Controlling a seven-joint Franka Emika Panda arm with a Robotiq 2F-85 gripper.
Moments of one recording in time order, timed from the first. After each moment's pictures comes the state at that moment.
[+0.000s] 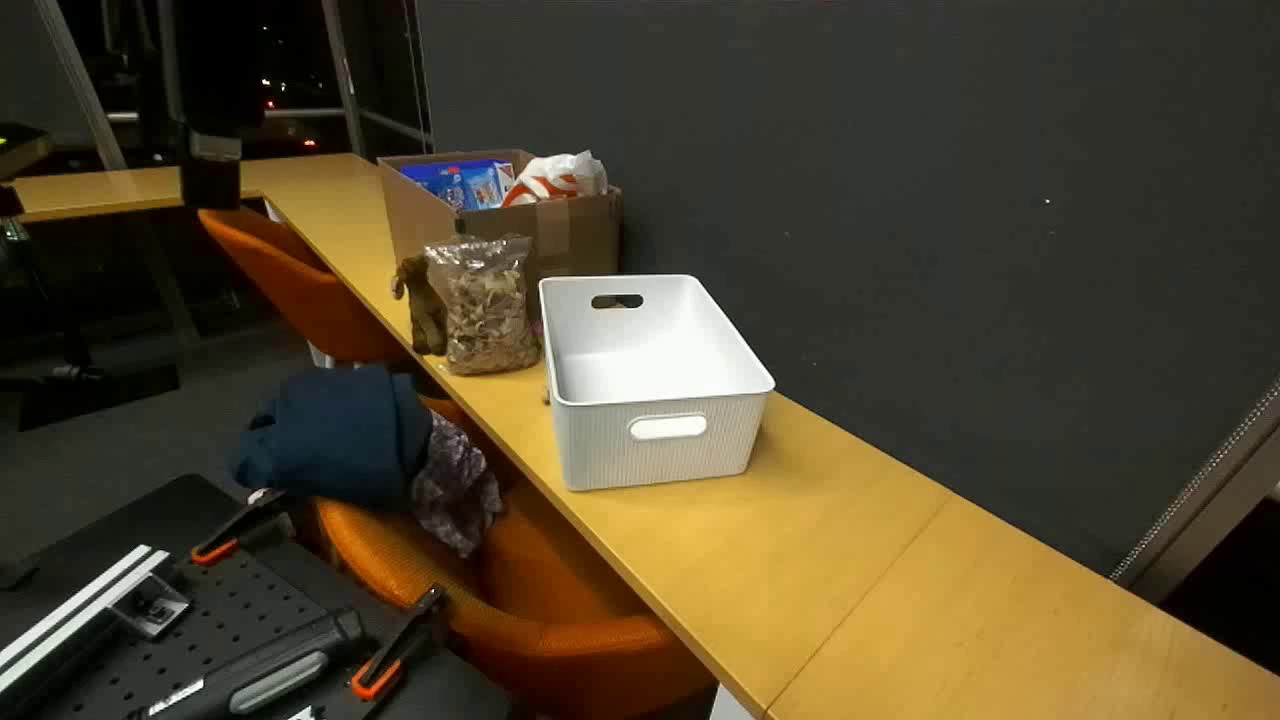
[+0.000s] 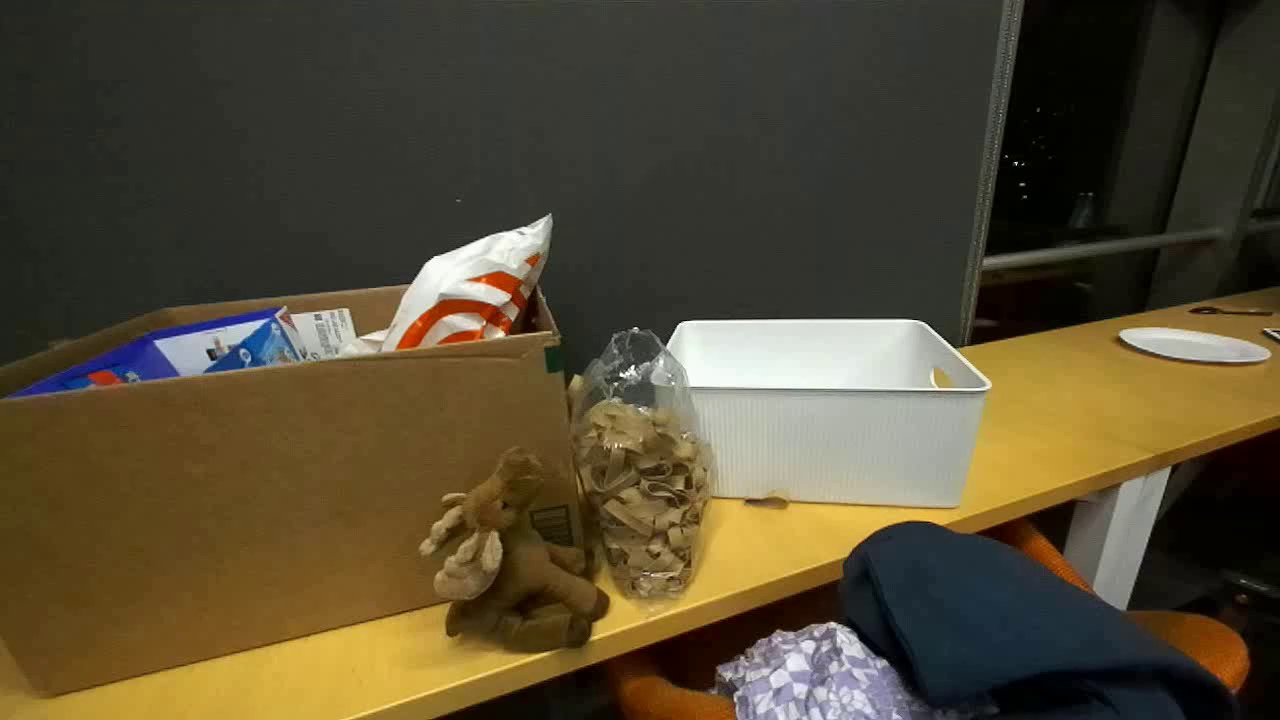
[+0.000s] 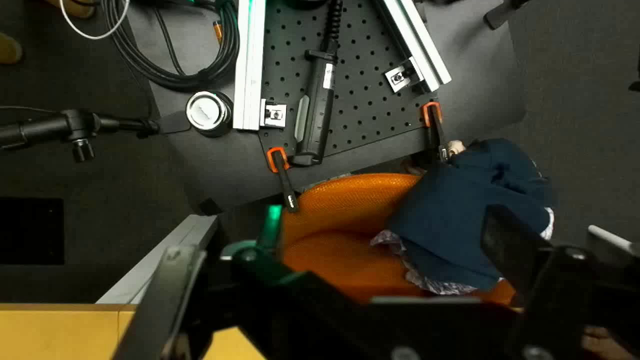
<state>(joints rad) -0.11 -0.61 -0.18 -2.26 -0.01 1.43 -0.02</state>
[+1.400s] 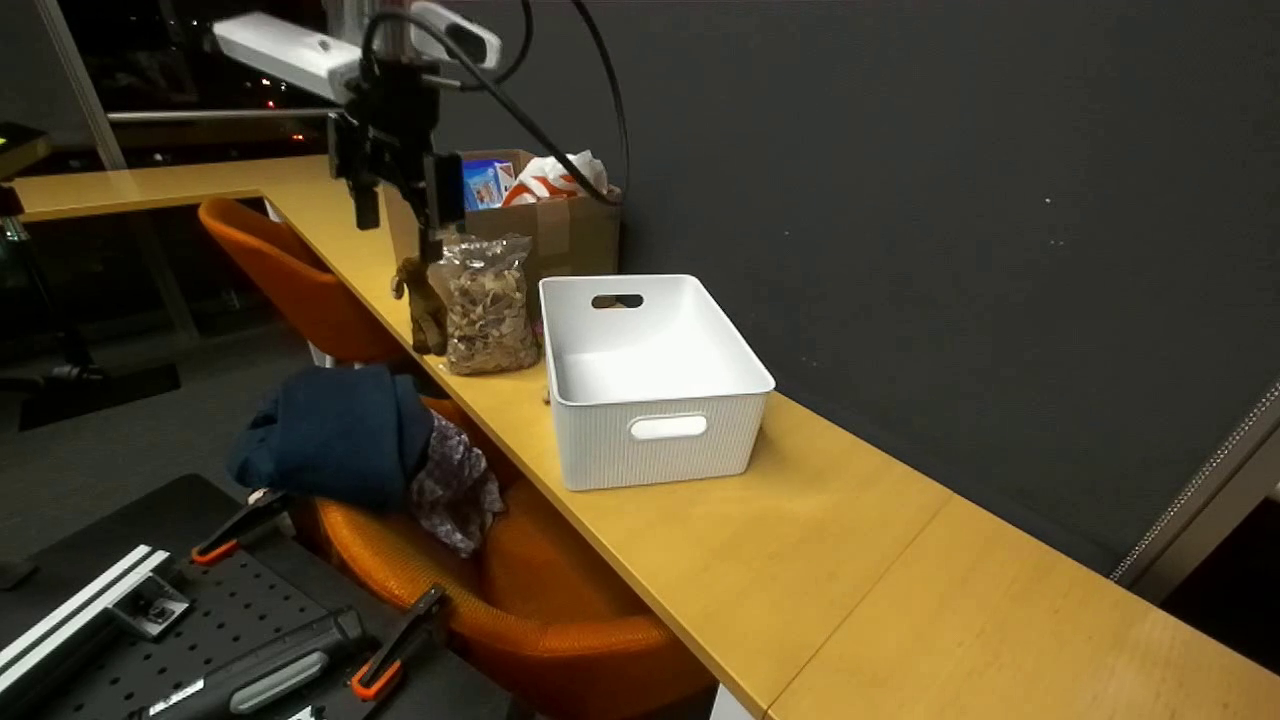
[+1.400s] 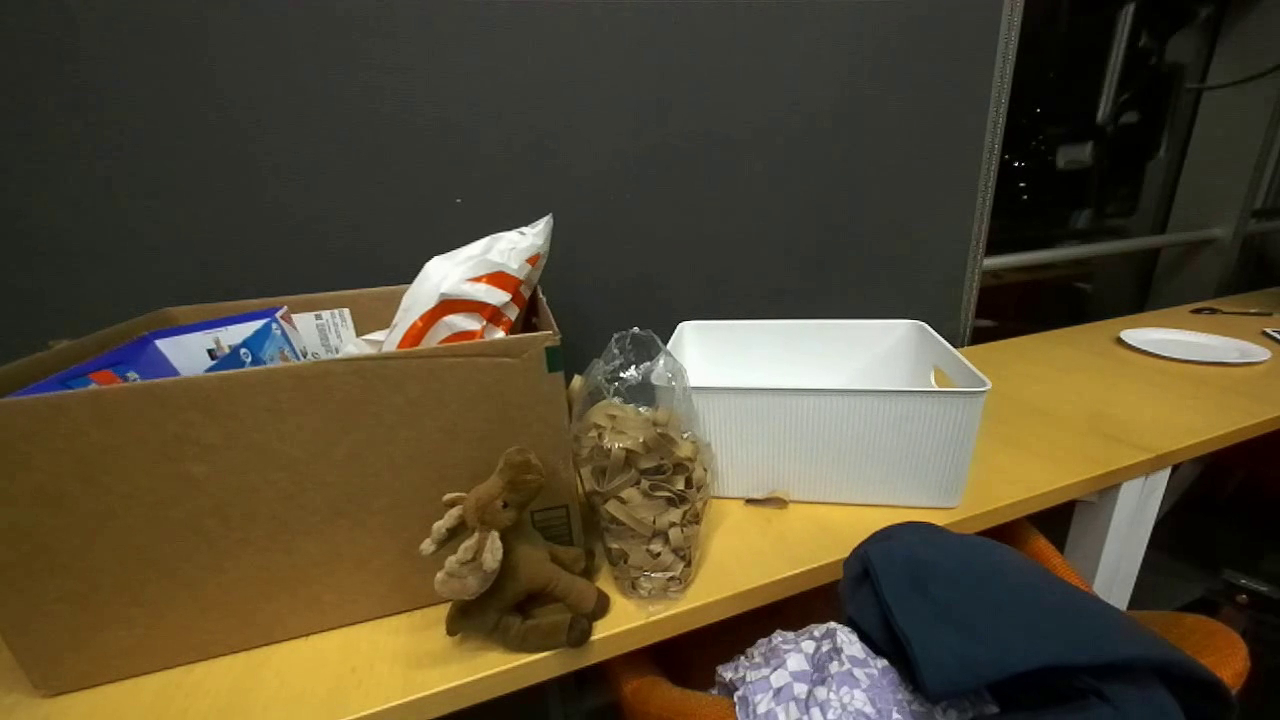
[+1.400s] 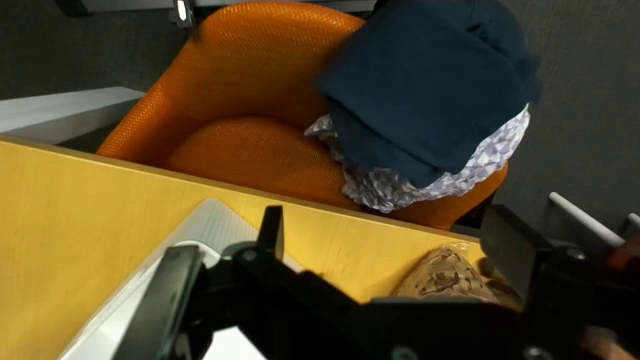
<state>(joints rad) 0.02 -0.18 -0.05 -2.20 0.11 1.97 -0.06</state>
